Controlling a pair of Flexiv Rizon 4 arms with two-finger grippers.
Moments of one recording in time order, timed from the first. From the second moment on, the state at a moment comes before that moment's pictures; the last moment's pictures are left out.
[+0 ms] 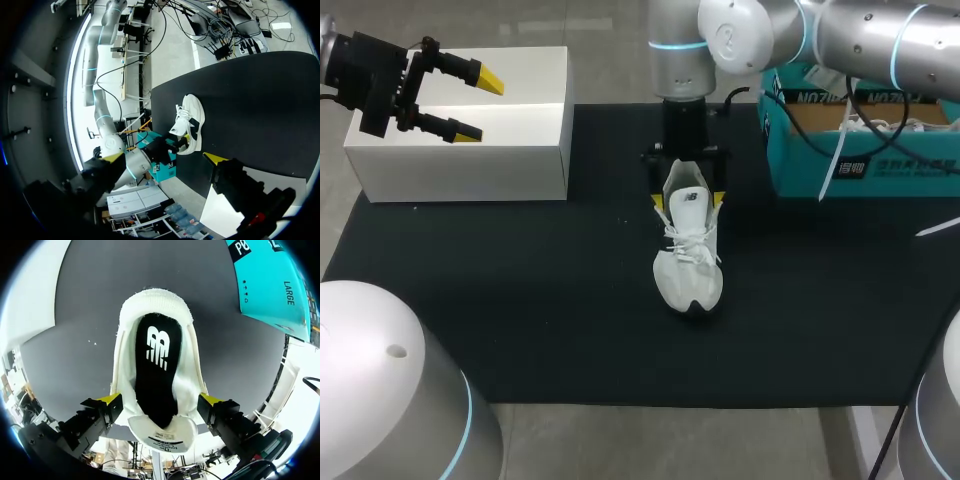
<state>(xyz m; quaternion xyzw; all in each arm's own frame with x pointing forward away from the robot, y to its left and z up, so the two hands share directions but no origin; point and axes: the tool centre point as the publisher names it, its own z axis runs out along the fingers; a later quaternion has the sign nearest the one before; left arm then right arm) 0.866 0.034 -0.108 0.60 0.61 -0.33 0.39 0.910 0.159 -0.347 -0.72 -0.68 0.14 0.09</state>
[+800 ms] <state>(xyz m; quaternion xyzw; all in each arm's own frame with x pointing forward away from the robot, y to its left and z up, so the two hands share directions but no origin) 0.866 0.034 -0.108 0.60 0.61 -0.33 0.39 0.861 0.171 -0.305 -0.74 -0.66 0.11 0.08</state>
